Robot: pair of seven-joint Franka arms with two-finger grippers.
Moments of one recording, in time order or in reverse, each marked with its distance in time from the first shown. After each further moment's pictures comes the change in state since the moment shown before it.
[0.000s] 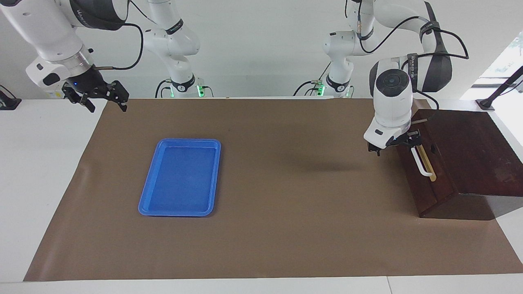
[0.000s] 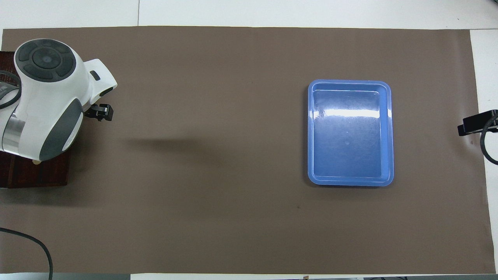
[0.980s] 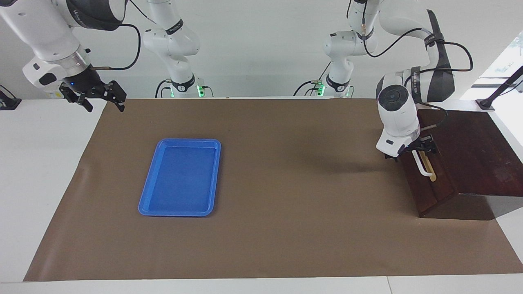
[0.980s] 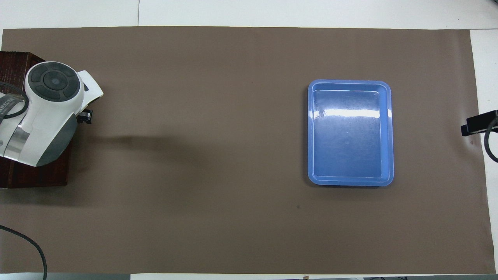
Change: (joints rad) left arm 0.069 0.000 0.006 -0.116 0.201 0.112 -0.077; right arm -0.005 0.000 0.000 -0.001 0.000 0.000 0.000
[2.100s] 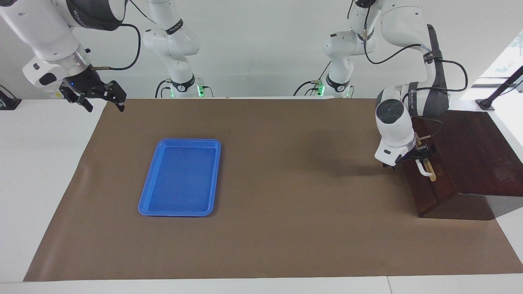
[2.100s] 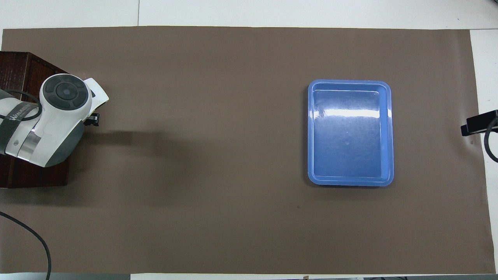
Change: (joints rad) left arm 0.034 0.052 0.001 -0.058 0.024 0.120 -0.079; right arm 0.000 0.000 0.000 0.000 0.000 0.000 0.000
